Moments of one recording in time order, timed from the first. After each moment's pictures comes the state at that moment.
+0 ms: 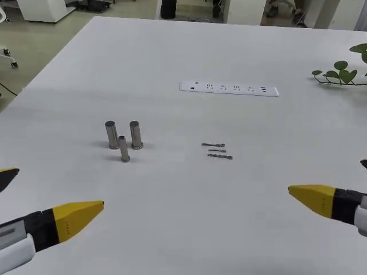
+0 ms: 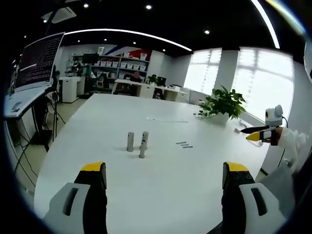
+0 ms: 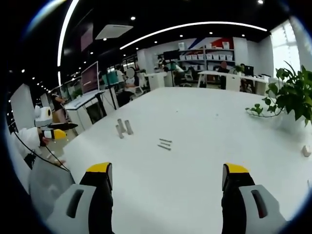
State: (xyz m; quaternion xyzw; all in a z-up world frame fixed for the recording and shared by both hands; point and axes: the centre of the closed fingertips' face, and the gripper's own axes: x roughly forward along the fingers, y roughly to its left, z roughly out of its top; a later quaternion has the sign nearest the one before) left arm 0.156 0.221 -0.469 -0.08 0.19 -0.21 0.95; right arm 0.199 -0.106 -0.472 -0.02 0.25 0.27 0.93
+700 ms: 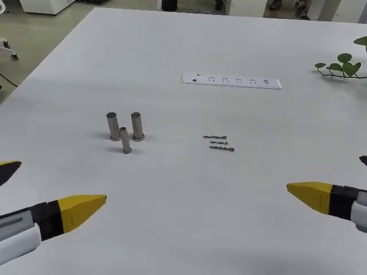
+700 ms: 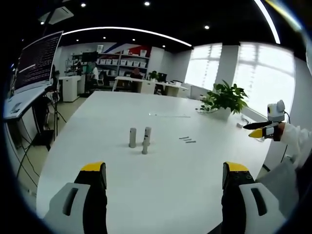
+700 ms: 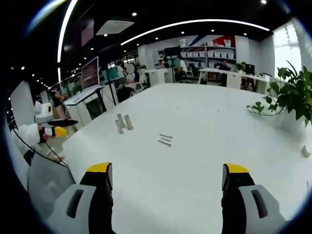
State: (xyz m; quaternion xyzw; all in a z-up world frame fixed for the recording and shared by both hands) left arm 0.155 0.226 -0.480 -0.07 0.21 -0.21 0.95; right arm 0.194 -0.105 -0.480 -0.03 0.27 0.27 0.93
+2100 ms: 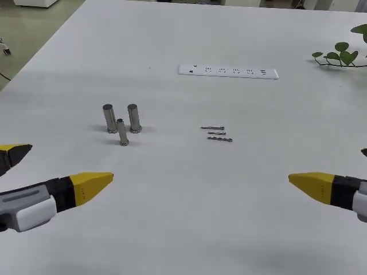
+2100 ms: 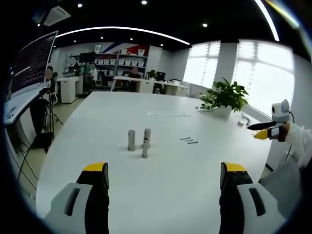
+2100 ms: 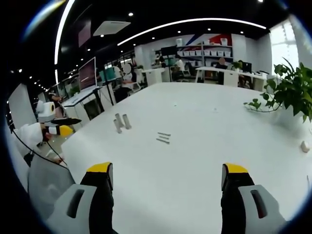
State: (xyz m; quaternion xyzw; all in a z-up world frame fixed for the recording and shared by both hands) left arm 0.177 0.221 -0.485 -0.06 0.21 -0.21 0.95; right arm 0.189 -0.108 -0.483 -0.02 0.27 0.26 0.93
